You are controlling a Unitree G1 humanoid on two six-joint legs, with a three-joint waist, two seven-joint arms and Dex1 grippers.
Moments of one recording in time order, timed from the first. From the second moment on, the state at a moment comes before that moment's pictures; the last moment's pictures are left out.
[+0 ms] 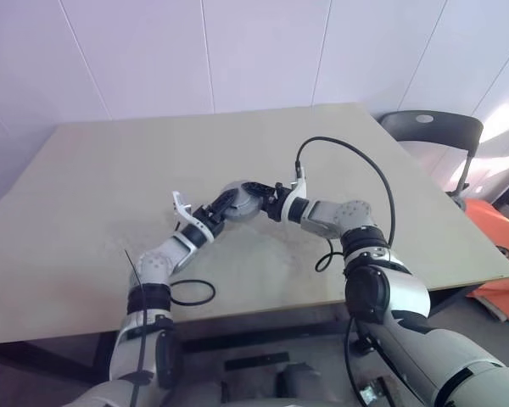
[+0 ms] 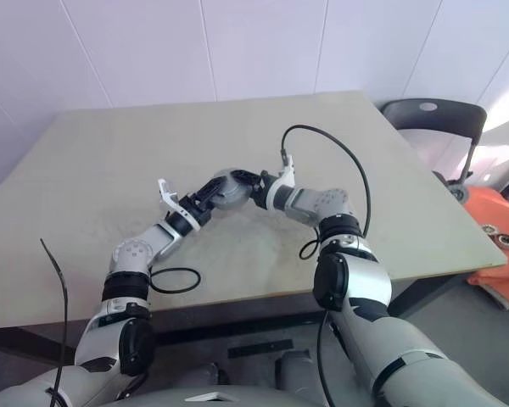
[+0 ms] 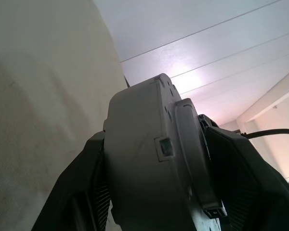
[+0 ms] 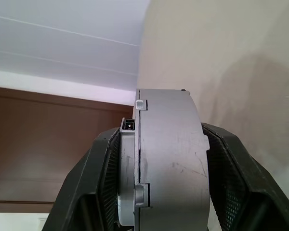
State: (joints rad) left arm -0.57 0.05 0.44 0.55 -0.92 0.77 -0.53; right arm -1.02 -0.06 -0.54 1.03 0.70 0.99 0.43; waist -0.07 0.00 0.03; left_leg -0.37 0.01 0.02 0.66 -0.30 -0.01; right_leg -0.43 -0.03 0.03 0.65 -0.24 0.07
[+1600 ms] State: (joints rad) left arm -0.52 0.14 0.62 0.41 -1.00 0.75 -0.44; right arm -1.01 -0.04 -0.51 1.03 0.68 0.94 0.44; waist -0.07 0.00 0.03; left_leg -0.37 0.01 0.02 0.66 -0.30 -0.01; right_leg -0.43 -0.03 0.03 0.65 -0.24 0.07
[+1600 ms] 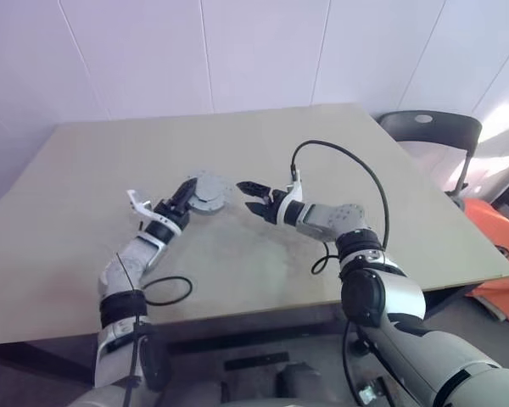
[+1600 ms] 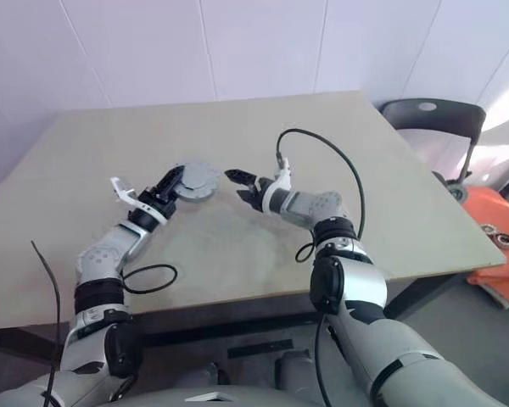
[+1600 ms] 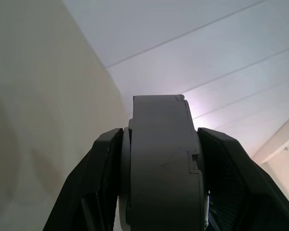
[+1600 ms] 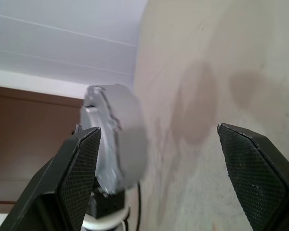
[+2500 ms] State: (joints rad) left arm -0.43 0.45 0.74 0.41 -1.03 0.78 -0.46; right arm -0.74 -0.42 -0.04 0.57 0.46 0.72 1.13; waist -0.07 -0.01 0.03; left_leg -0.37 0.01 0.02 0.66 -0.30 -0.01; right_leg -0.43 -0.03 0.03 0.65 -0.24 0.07
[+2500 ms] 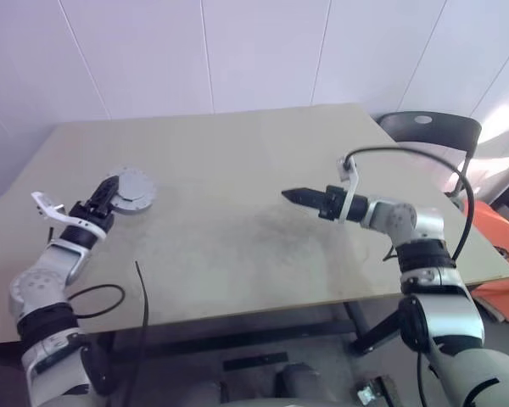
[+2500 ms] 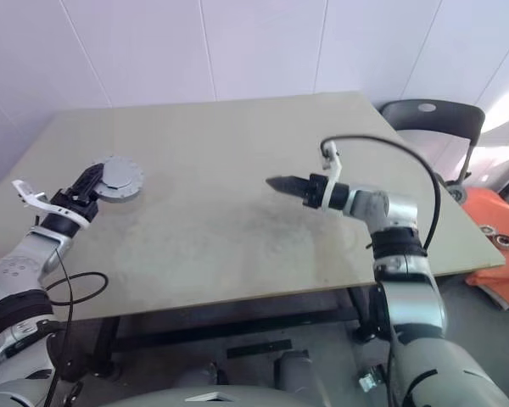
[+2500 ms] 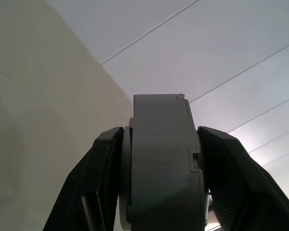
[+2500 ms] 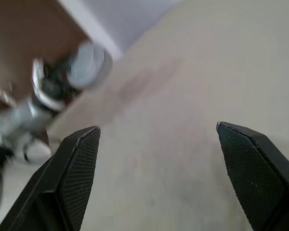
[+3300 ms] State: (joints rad) left arm -0.55 0.69 0.67 0.96 -0.75 0.51 -0.61; right arm -0.86 -0.48 0.06 0.68 0.30 0.41 1.31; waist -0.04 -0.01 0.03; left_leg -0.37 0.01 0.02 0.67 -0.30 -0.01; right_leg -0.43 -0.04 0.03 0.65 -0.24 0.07
